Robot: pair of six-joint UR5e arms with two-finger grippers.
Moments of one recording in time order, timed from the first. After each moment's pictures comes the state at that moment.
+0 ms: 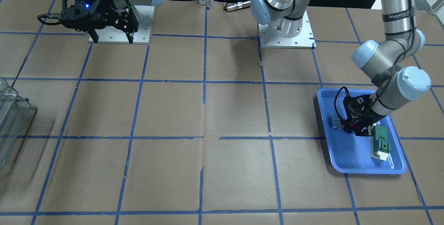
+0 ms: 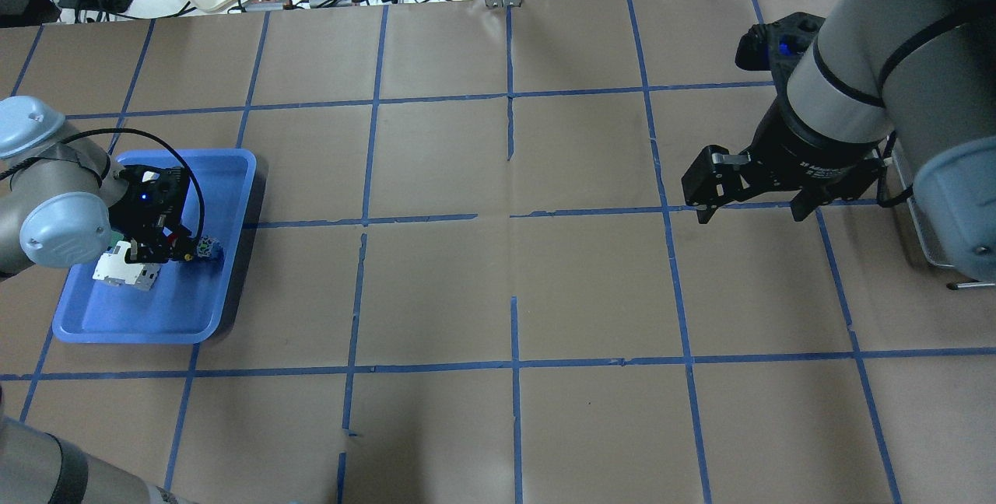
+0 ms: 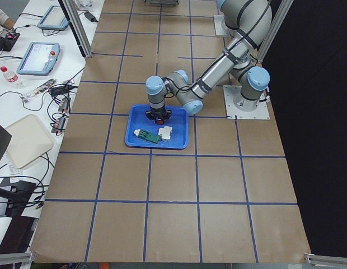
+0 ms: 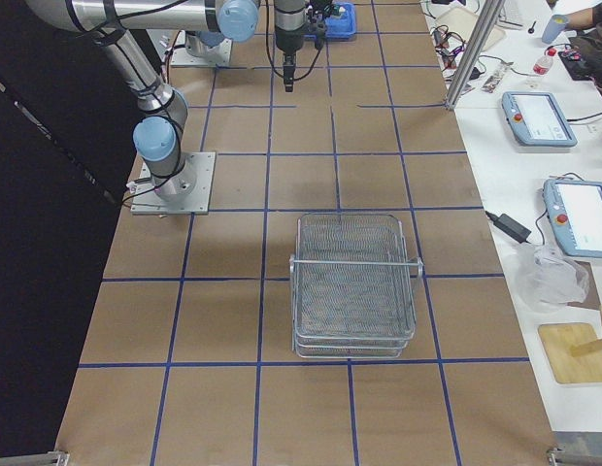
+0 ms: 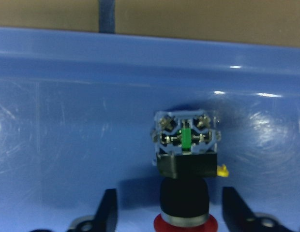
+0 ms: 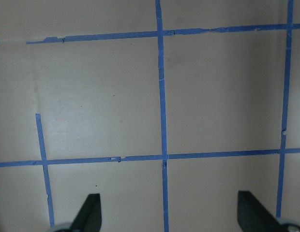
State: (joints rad) left arm -1.04 -1.94 -1.97 -0.83 1.59 2.07; right arm 1.57 -1.79 1.82 -1.59 -1.55 -0.01
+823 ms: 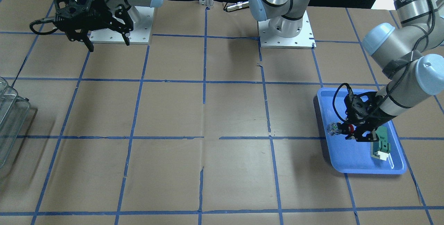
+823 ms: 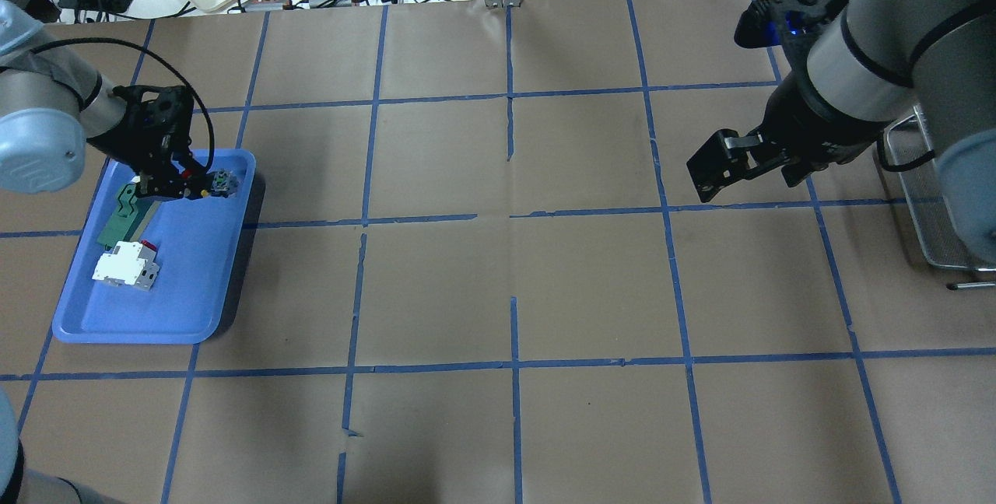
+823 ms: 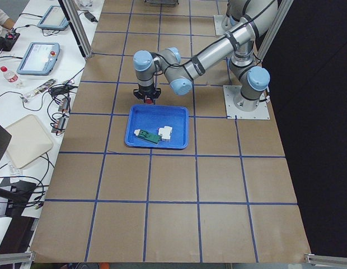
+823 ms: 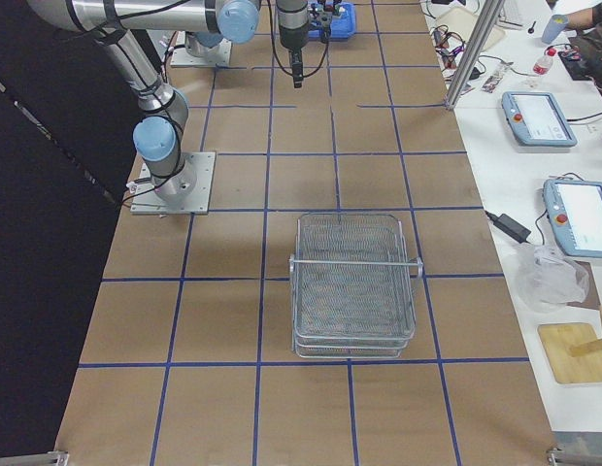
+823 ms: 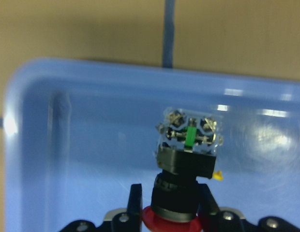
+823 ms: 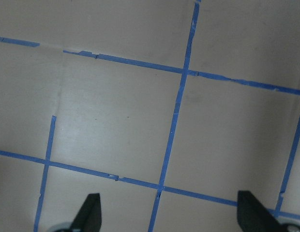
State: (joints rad) left arm -1.21 -1.85 -1.76 -1.12 1.45 1.86; right arm 1.48 -1.79 1.81 -1.66 -1.45 -0.33
